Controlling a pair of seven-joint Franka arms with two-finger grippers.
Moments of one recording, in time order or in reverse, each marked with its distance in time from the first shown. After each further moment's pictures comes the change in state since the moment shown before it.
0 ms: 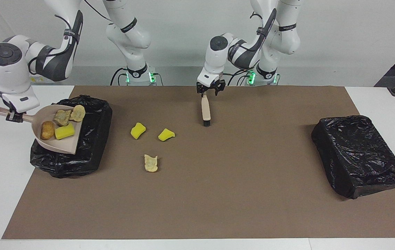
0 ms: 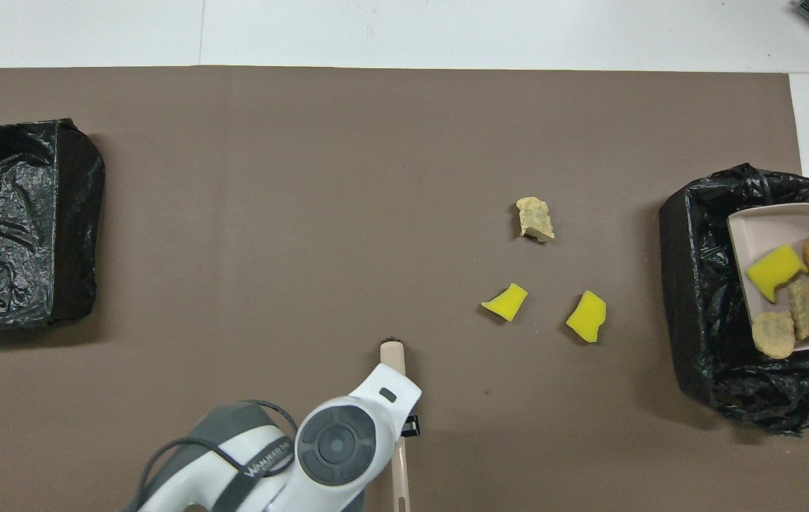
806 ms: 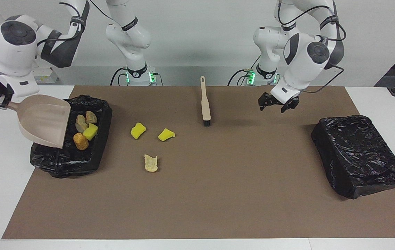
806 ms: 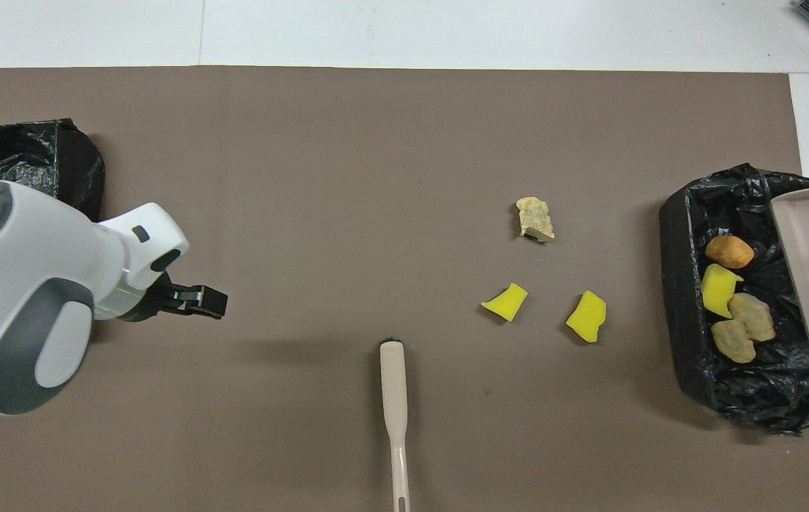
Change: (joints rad) left arm 0.622 0.002 0.016 0.303 0.089 -0.347 0.781; right arm 0.064 -0.100 0.026 0.096 -0.173 -0.132 0.045
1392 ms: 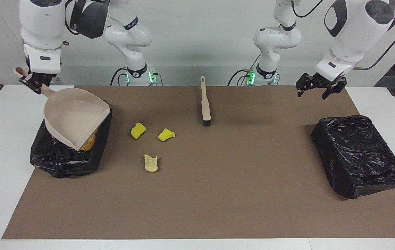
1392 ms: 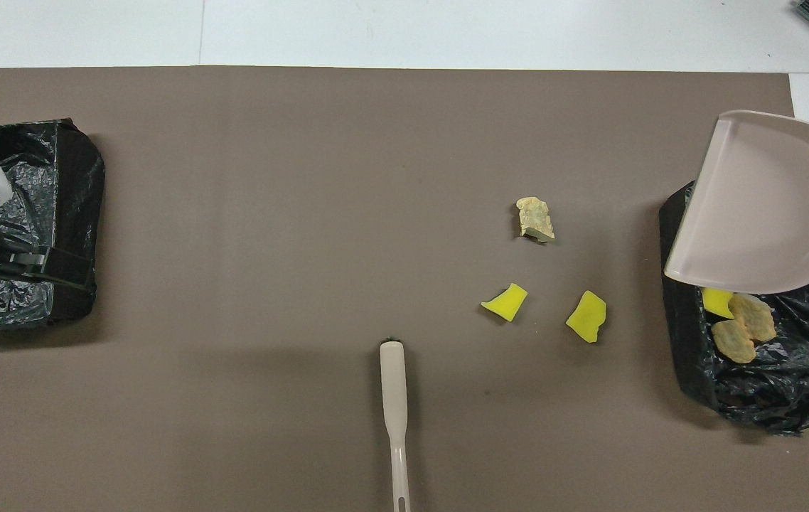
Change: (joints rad) left arm 0.129 0.008 0.000 0.356 0.091 -0.305 0.128; right arm 0.224 -0.014 0.036 0.138 0.258 -0.291 0.620
